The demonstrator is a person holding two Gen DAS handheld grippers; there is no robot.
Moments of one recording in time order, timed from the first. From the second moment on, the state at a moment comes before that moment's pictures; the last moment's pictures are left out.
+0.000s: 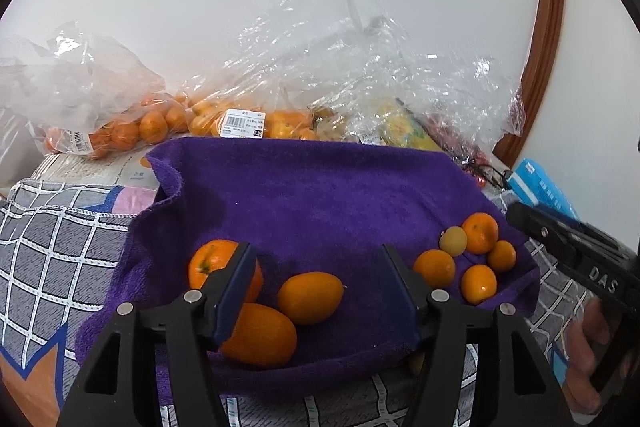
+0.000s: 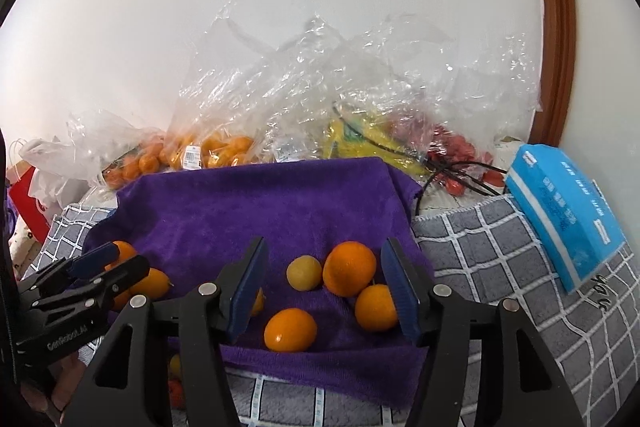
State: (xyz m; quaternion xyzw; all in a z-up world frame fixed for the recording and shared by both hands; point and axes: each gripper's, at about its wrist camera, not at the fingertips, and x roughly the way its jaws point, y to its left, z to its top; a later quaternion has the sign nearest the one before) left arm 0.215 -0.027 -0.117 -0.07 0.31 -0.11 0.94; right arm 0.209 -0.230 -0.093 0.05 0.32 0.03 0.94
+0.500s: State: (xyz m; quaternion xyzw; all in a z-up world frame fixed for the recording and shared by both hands) left arm 0.179 0.012 -0.070 -0.08 0.30 -0.09 0.95; right arm 0.147 -0.186 -0.100 0.05 0.36 0.06 0.93
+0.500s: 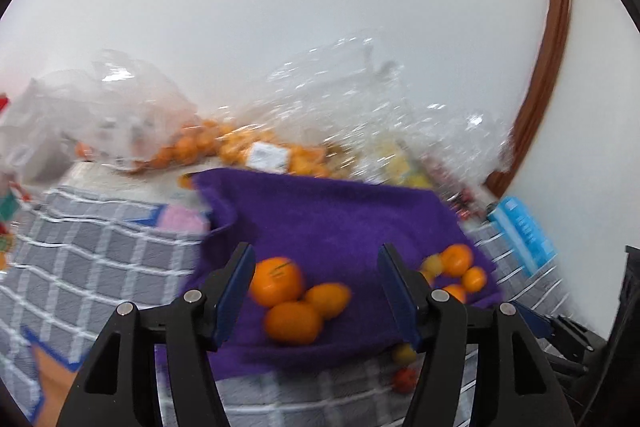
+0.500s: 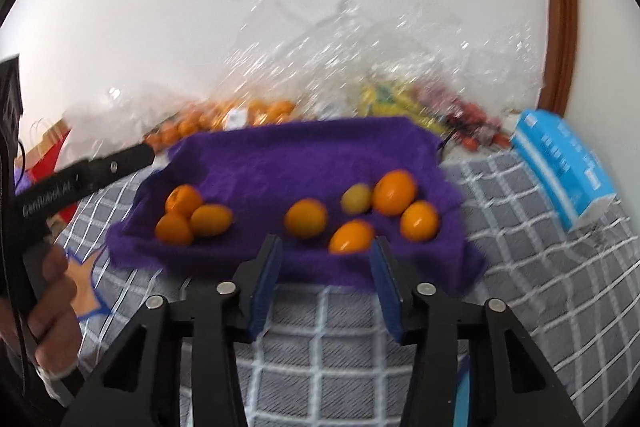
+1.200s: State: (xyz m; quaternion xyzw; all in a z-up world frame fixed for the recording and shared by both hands) left arm 0.141 0.086 -0.121 -0.13 0.34 -0.05 0.93; right arm 0.148 -0.119 -0.142 0.00 0.42 0.09 0.90
